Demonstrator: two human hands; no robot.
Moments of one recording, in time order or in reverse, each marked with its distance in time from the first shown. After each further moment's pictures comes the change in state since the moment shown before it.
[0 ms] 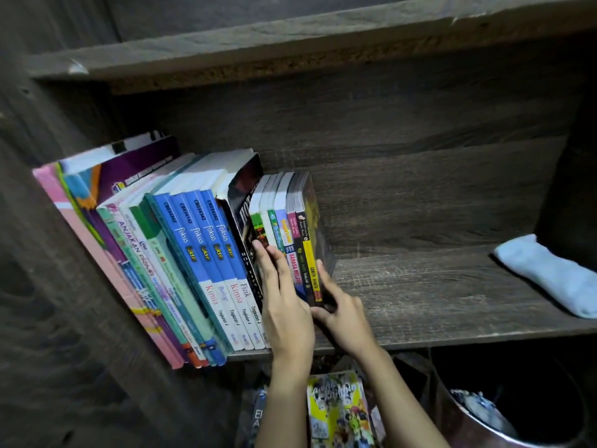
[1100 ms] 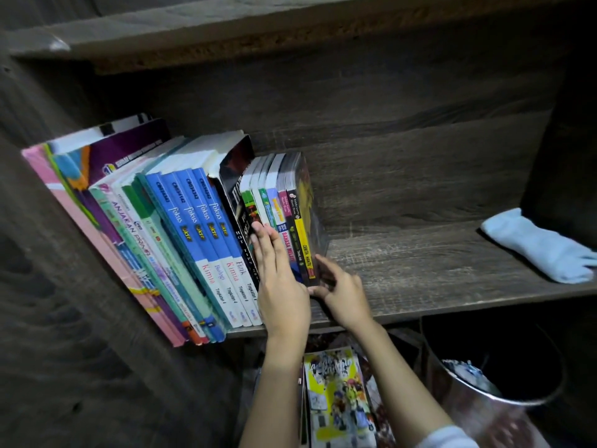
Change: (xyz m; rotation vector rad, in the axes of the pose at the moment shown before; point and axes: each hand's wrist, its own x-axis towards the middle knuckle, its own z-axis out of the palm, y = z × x) left_hand -0.002 0.007 -0.016 0.065 -0.253 -0.083; right_hand -0.008 -0.003 0.000 0.044 0.085 0.114
